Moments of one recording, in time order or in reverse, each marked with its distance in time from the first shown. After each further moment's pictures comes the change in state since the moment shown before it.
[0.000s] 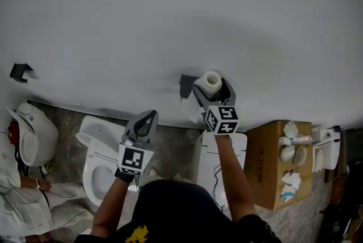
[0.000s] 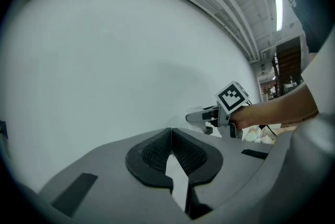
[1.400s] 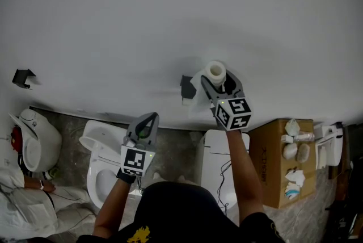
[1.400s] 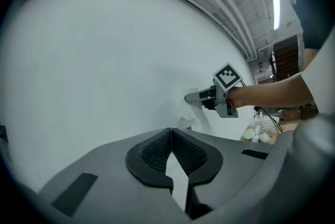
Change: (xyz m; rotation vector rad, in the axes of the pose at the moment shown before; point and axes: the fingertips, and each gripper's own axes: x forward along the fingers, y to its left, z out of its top) left arm -0.011 -0.001 0.000 0.019 0.010 -0.016; right arm -0.017 0.006 0.066 -0.084 -0.052 0.083
